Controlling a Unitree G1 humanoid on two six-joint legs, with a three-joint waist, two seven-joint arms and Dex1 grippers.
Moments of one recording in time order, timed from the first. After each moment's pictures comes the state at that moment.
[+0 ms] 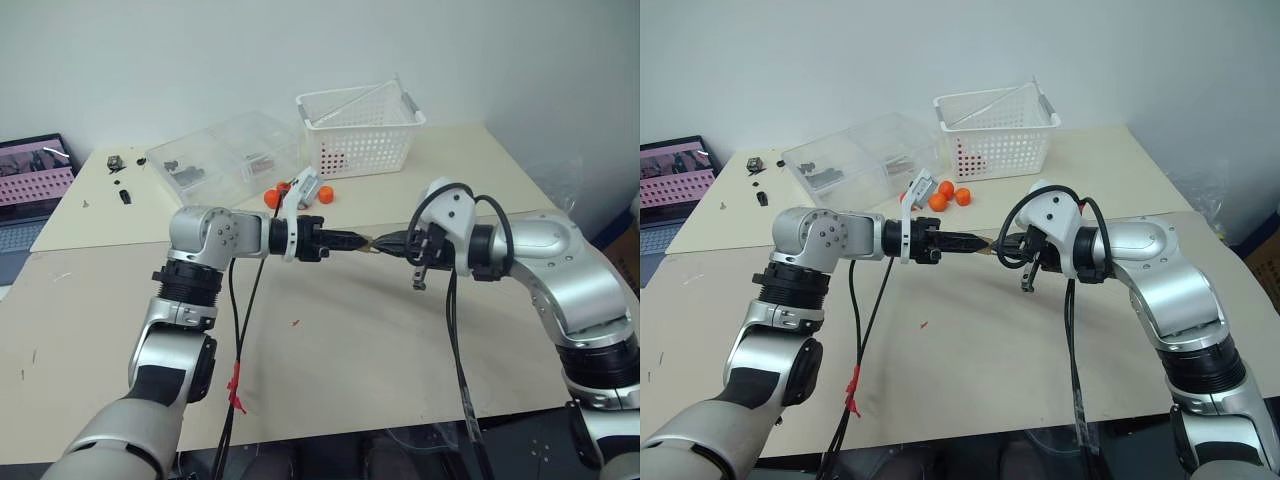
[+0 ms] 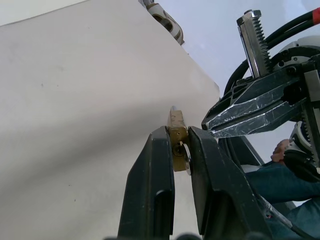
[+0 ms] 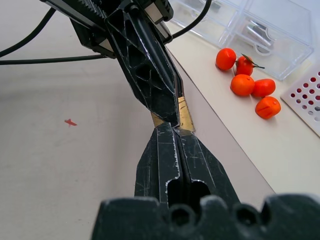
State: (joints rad) left arm -0.98 0.28 -0.02 0.31 -0.67 1.25 -0.81; right arm -0.63 -0.75 0.12 -0.38 0.28 0.73 0.94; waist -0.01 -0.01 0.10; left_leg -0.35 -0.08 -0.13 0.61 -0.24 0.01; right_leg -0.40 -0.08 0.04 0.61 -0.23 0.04
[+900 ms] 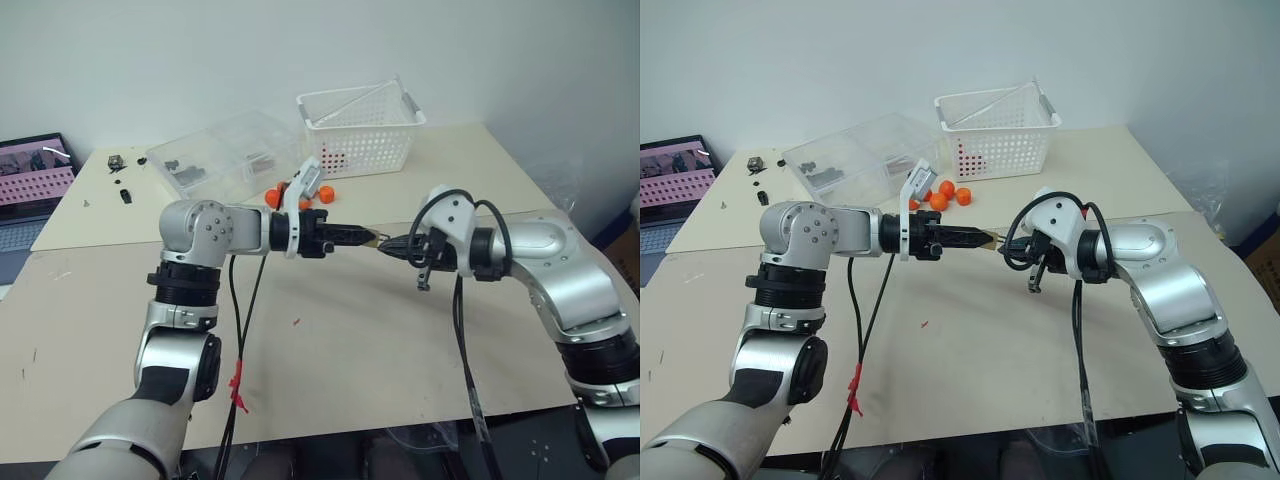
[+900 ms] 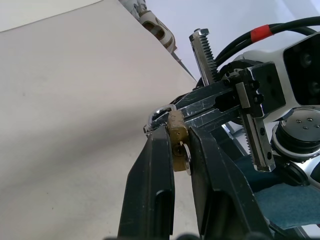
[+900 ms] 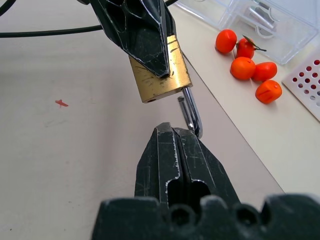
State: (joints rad) left arm -0.98 0.27 0.07 0.19 -0.75 1.38 -0.71; right arm -0.62 -0.77 0.15 -0.27 0.26 0.62 0.97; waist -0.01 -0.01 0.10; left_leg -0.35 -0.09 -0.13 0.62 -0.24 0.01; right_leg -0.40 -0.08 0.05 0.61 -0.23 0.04
